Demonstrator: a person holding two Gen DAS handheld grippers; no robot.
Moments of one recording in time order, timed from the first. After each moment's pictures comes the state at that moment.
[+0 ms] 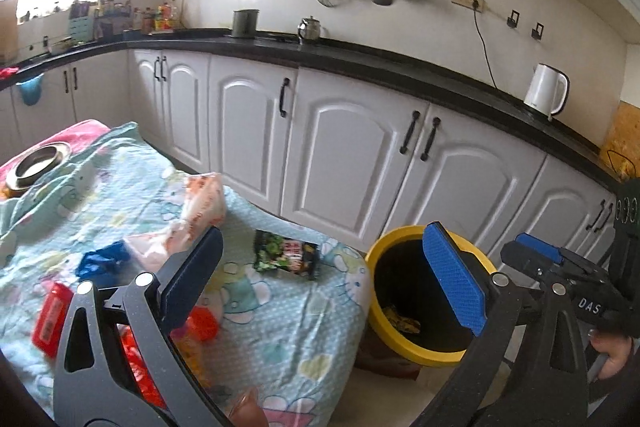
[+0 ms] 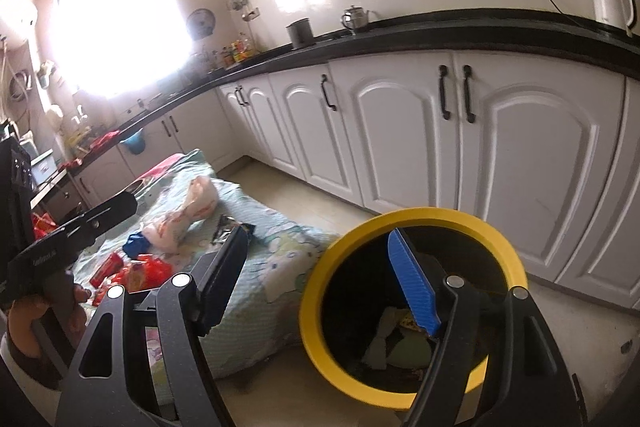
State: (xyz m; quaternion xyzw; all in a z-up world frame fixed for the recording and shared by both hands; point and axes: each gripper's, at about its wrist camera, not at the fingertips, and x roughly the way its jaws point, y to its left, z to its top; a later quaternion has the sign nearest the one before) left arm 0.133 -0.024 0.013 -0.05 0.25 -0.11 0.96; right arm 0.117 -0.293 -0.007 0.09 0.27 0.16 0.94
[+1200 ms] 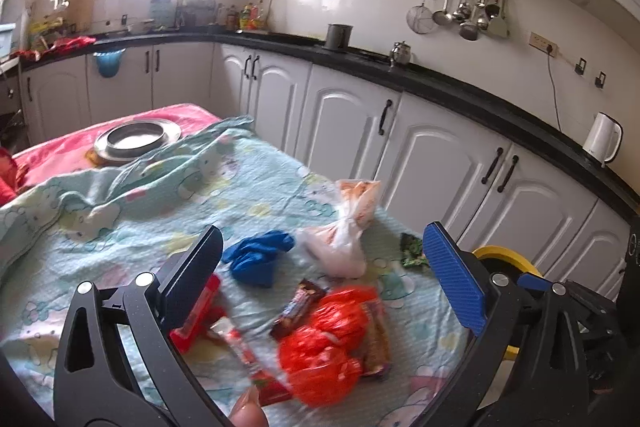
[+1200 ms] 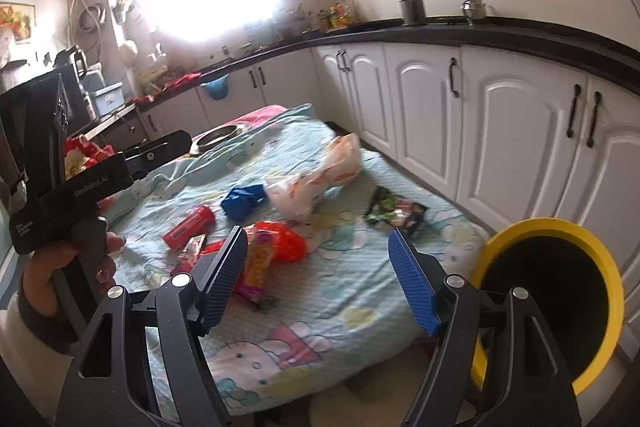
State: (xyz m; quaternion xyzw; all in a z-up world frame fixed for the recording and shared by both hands) left arm 0.094 0.123 0.014 -0.10 0.24 0.01 0.96; right arm 0.101 -0.127 -0.005 0.02 0.30 0.30 0.90
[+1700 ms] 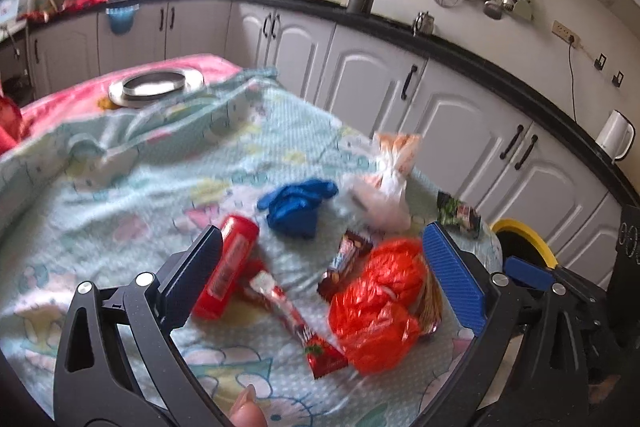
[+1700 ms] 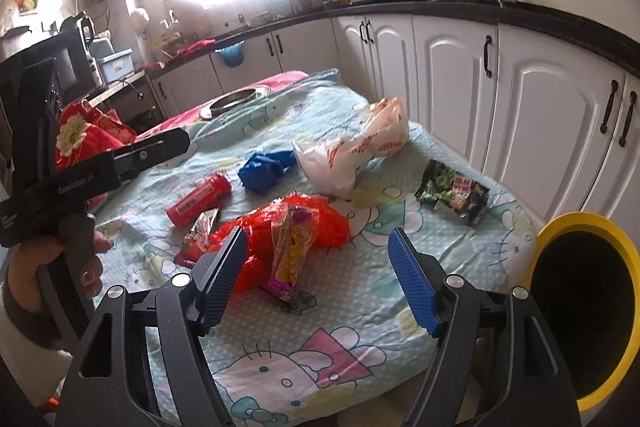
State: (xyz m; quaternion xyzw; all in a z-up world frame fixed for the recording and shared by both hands) left arm 0.092 0.157 -0.029 -0.13 0.31 0.01 0.94; right arm 0.111 -0.076 -0.037 -0.01 0.34 0.32 0.88
